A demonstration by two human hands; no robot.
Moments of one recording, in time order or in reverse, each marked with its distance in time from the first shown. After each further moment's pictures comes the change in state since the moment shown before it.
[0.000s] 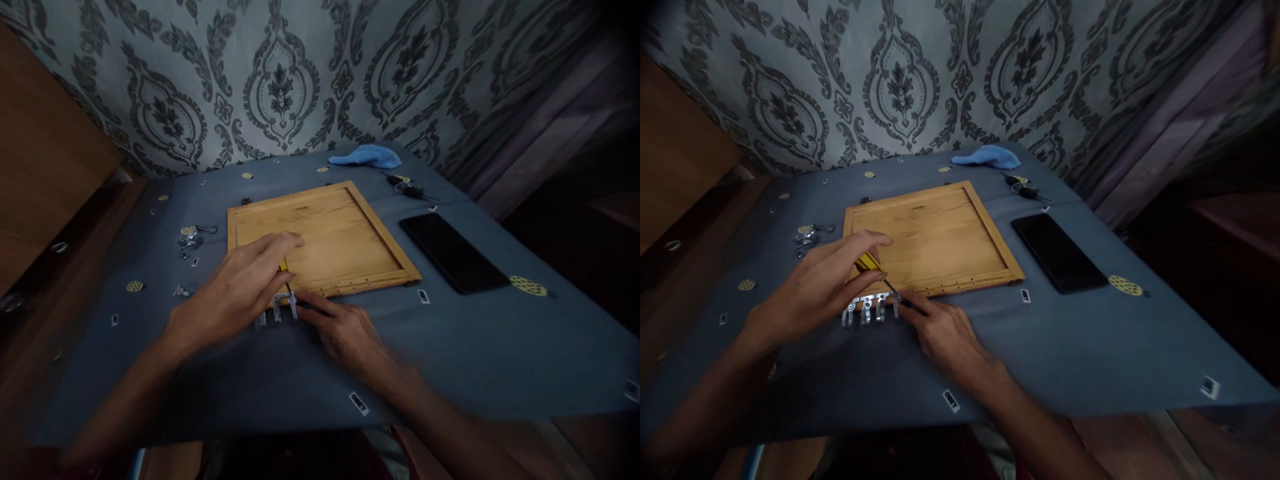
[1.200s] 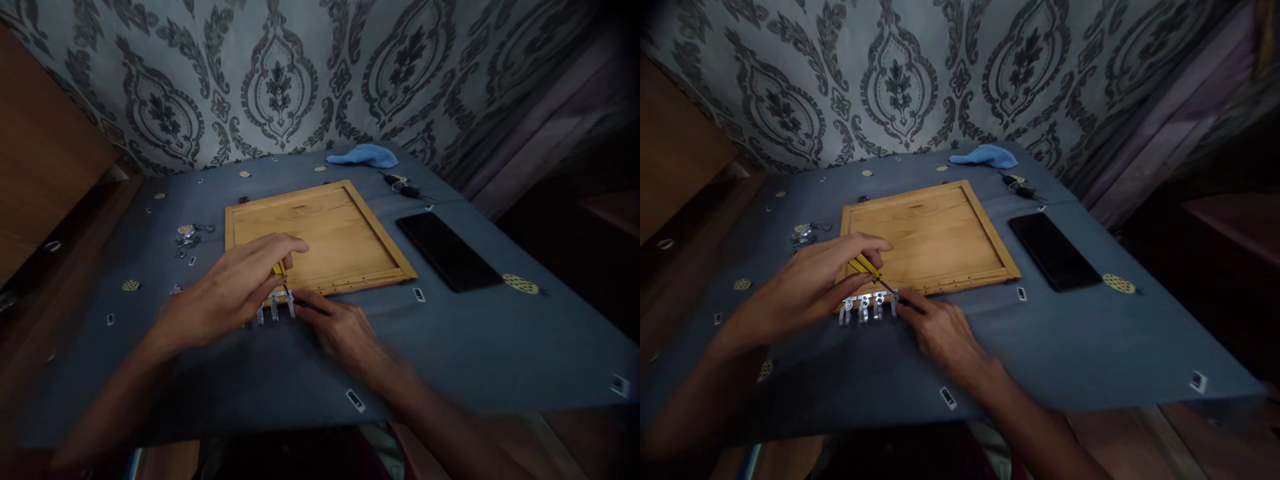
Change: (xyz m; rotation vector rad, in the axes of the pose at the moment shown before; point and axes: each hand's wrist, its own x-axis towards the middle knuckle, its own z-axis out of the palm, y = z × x) left_hand -0.002 -0.001 -0.011 -0.064 -0.036 0.068; right_hand -0.001 0.002 0.001 0.022 -0.005 0.005
